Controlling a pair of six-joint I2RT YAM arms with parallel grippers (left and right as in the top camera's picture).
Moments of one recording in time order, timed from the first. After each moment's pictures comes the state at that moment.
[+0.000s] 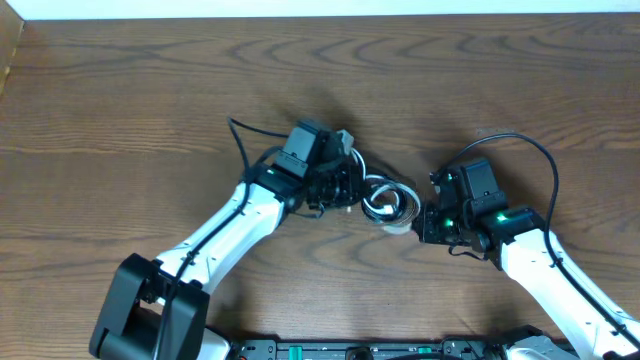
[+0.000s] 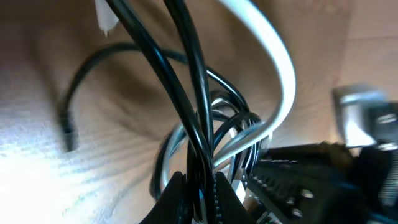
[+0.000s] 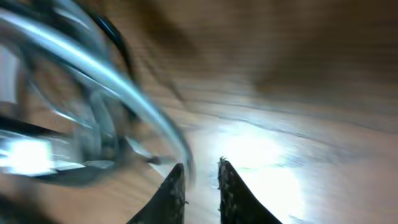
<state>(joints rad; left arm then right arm) -0.50 1.59 0.96 -0.33 0.62 -0.70 0.34 1.28 0.67 -0.58 -0.29 0.46</state>
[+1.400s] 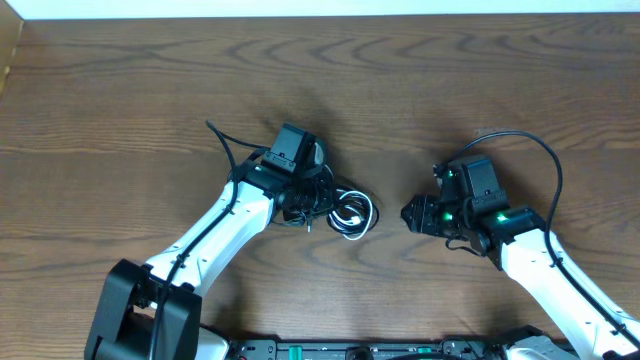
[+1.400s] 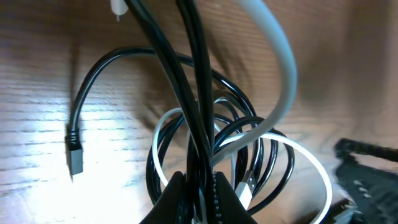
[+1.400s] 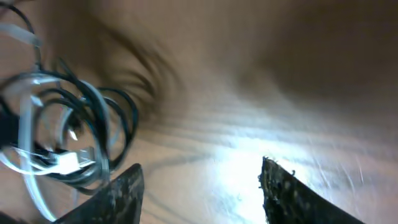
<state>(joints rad) -0.45 1.56 0.96 -0.59 0.42 -0.68 0.34 1.28 0.67 -0.47 -0.30 0.54</state>
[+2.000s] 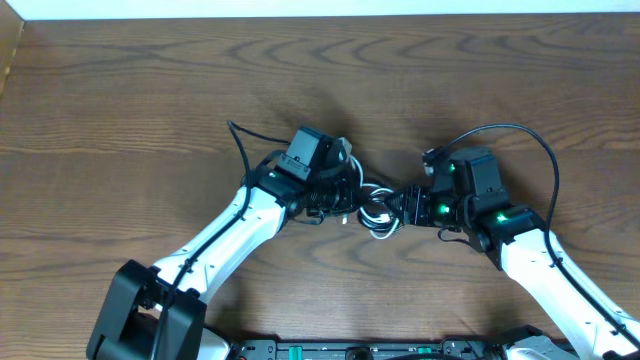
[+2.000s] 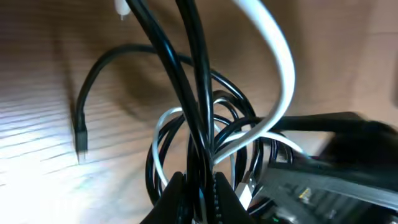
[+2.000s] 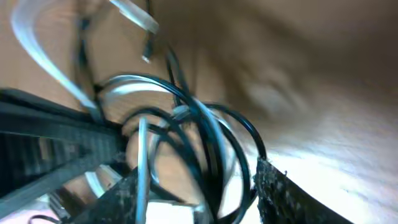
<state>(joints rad) -0.53 1.56 0.96 -0.43 0.55 -0.69 0.34 1.28 0.67 -0.32 -0.49 0.54</state>
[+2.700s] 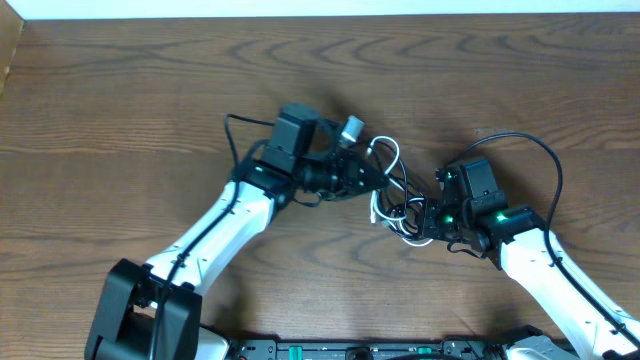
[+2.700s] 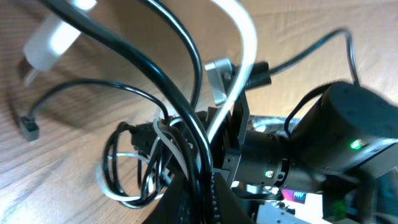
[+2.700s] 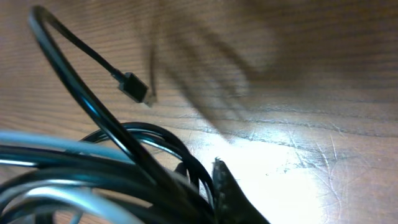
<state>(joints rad) -0.44 1.56 0.96 -0.14 0.99 -0.80 0.34 1.29 0.67 -0.54 -0.25 0.53</state>
